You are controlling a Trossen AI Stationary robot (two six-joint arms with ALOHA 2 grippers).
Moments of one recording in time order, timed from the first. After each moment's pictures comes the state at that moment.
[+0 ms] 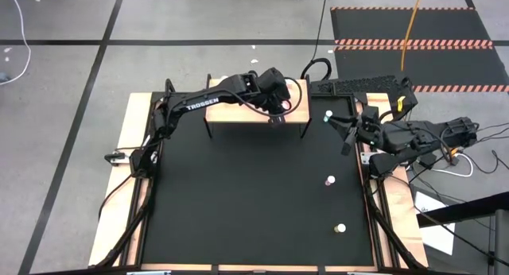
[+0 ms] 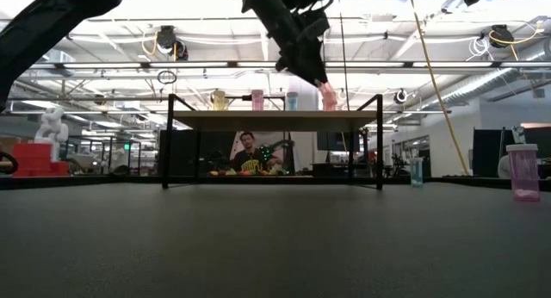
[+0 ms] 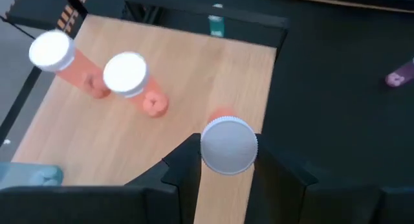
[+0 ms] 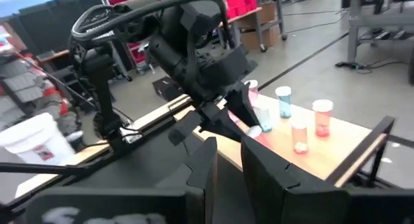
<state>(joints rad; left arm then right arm) 0.33 2.17 2.23 -0.89 0.03 0.11 0.27 0.65 0.88 -0.49 0.79 0.49</state>
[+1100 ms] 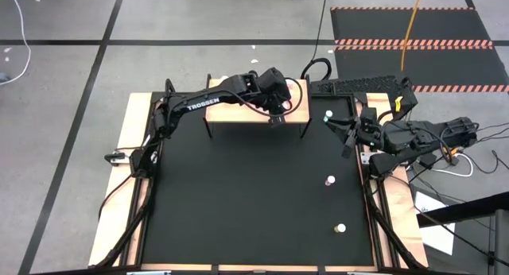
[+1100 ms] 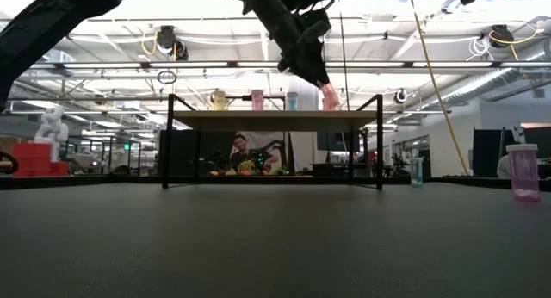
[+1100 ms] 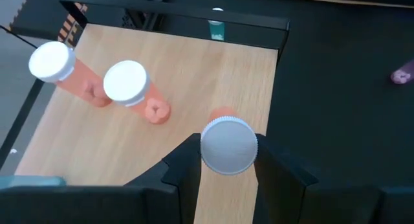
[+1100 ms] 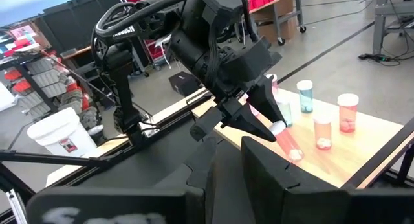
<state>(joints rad) 0.34 2.18 2.22 -0.87 0.03 0.15 0.27 0.65 0.88 -0.47 0.73 0.51</state>
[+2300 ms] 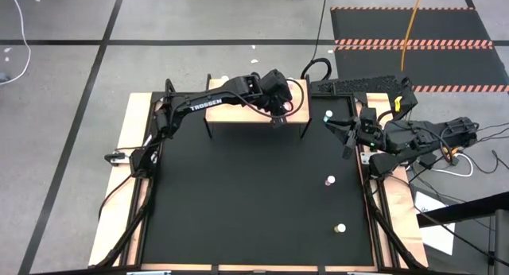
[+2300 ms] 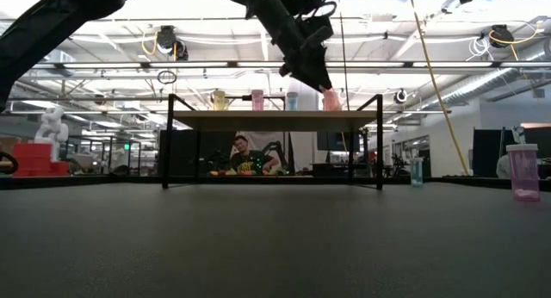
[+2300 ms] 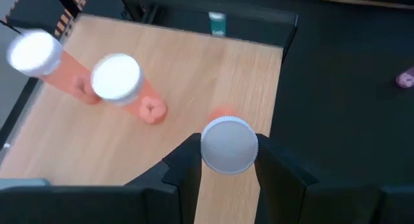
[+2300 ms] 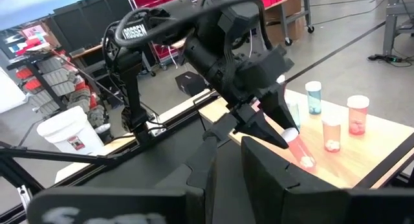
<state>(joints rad) 0.34 2.20 2.22 -0.85 0.03 0.13 0.27 0.65 0.88 -0.46 0.70 0.49</state>
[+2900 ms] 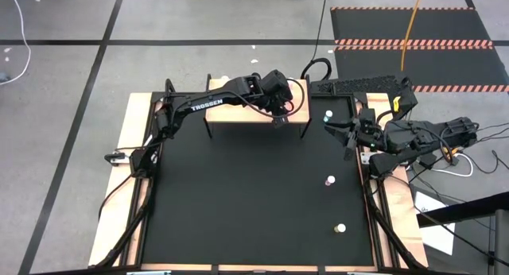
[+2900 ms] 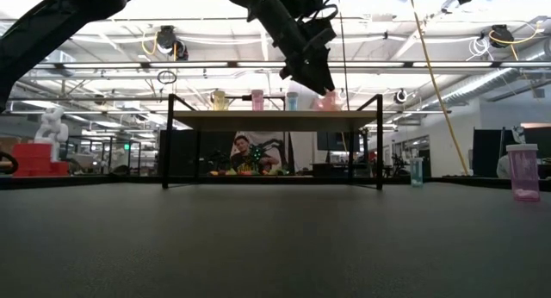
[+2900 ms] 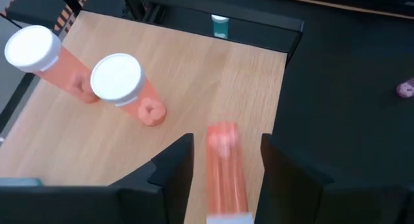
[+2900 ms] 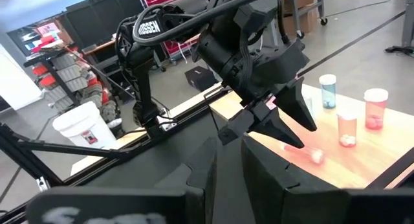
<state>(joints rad) 0.34 2.21 2.22 -0.83 0.02 0.08 0.27 0.65 0.88 -0.46 0.65 0.51</state>
